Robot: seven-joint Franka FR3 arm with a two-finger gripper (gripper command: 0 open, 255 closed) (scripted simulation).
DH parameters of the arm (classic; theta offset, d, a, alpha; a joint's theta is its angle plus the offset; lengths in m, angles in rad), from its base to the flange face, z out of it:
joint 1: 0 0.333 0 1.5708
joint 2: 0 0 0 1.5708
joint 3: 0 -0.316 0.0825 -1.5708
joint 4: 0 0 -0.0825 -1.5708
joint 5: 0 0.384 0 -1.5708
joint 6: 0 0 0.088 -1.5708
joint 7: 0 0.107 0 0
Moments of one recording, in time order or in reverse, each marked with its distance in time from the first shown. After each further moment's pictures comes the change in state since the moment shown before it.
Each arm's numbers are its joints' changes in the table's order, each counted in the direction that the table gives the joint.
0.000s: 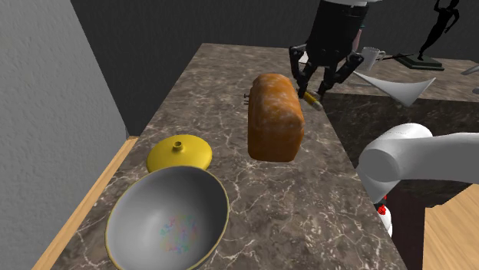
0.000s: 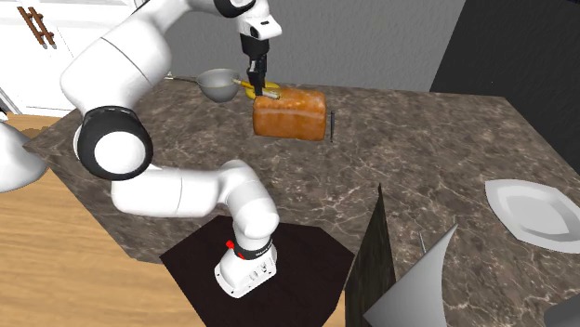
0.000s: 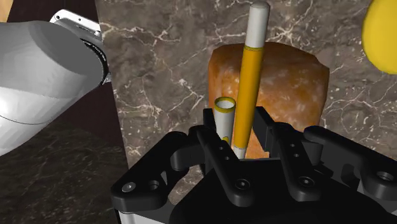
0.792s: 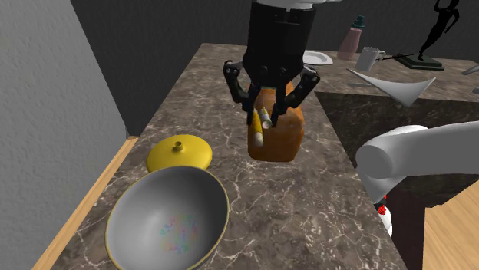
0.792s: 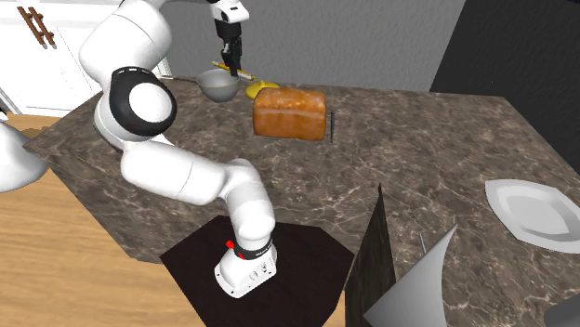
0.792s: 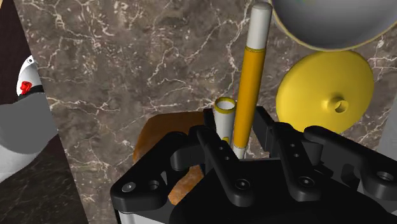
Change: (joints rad) arm -0.124 -0.200 -0.349 0.303 0.143 -0.051 0.281
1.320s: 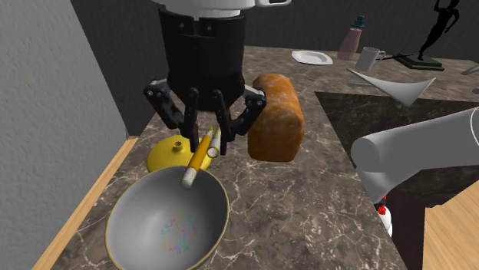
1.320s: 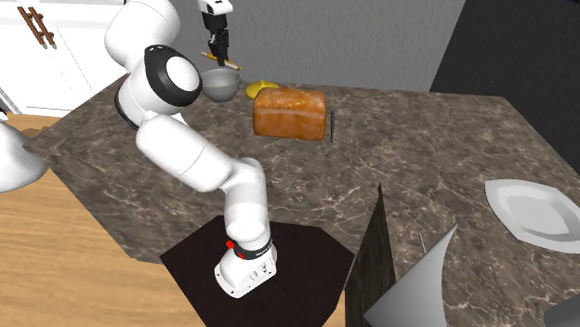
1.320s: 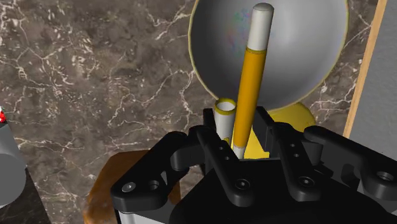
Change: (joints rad) arm -0.257 -0.164 -0.373 0.308 0.015 -0.029 0.199
